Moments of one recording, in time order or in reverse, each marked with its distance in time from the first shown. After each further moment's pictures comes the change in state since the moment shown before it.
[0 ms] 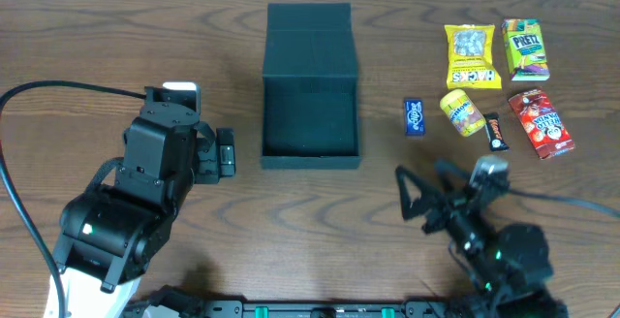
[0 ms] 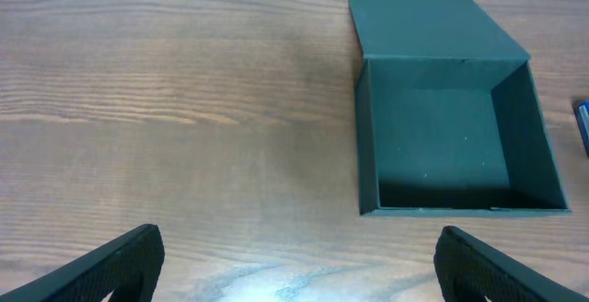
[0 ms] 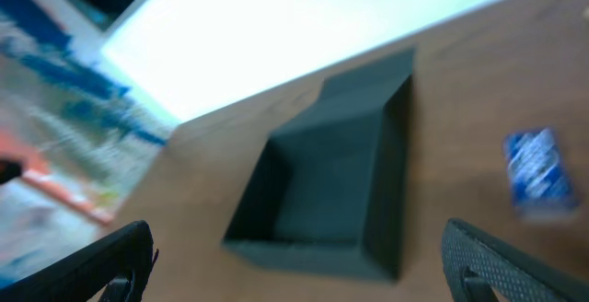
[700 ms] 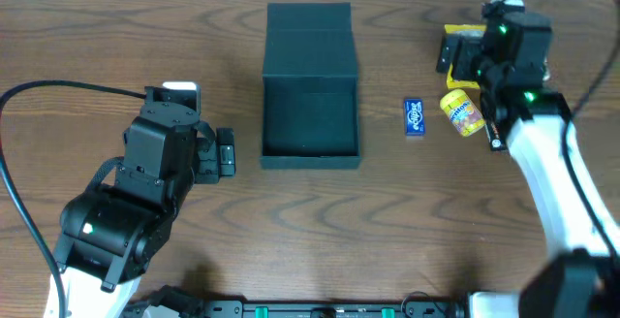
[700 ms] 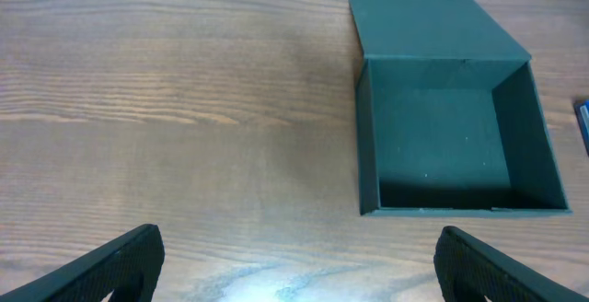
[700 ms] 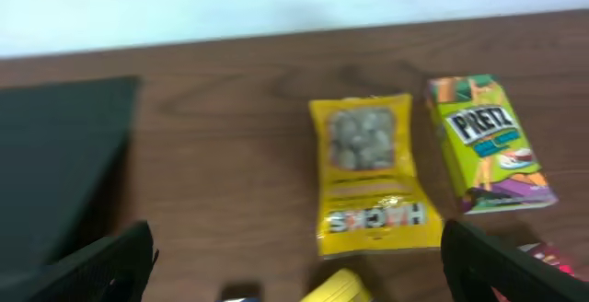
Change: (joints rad) left arm 0.000 0.002 0.000 -0.002 0.000 0.000; right arm -0.301 1.227 0.819 -0.040 0.236 -0.483
